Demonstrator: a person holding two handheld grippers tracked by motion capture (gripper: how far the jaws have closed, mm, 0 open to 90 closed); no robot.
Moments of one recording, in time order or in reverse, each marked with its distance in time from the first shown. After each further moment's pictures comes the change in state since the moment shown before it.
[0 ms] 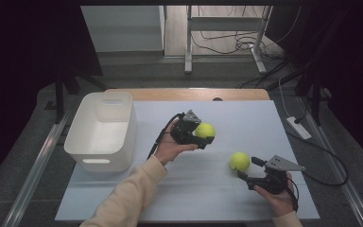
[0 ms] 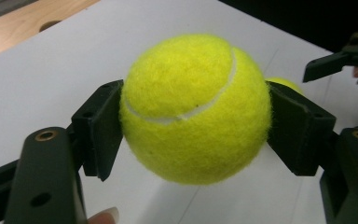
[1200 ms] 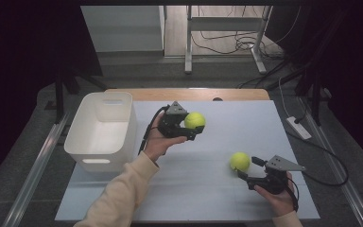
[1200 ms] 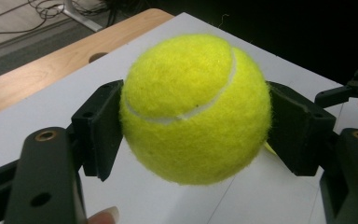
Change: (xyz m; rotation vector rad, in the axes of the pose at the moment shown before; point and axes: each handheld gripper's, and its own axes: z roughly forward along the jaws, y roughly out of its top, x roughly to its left) left arm 0.016 0.003 -0.041 -0.117 0.088 -0.013; right arm 0.000 0.000 -0.001 -0.004 -0.003 0.002
